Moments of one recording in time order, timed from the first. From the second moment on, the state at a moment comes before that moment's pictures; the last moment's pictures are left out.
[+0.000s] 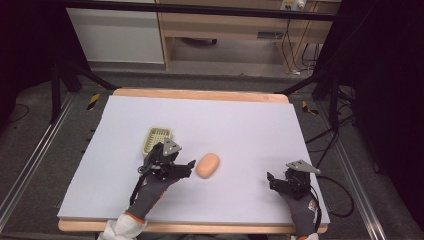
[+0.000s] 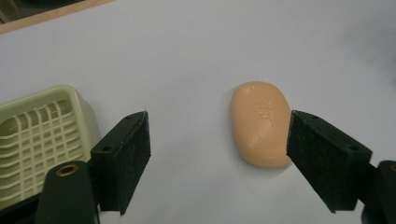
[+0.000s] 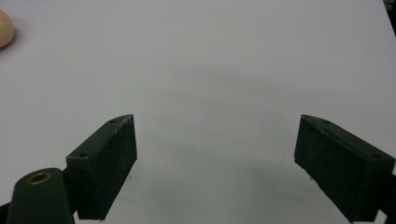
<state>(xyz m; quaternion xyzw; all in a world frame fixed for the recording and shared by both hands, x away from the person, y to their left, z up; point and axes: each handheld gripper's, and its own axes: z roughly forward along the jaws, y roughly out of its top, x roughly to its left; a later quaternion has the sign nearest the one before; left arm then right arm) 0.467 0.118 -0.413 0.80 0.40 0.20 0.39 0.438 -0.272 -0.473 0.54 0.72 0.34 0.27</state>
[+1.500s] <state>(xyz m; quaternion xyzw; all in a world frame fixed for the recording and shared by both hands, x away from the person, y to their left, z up) 0.482 0.063 -0.442 0.84 0.37 0.17 0.37 0.441 -0.269 -0.474 0.55 0.72 0.34 0.27</state>
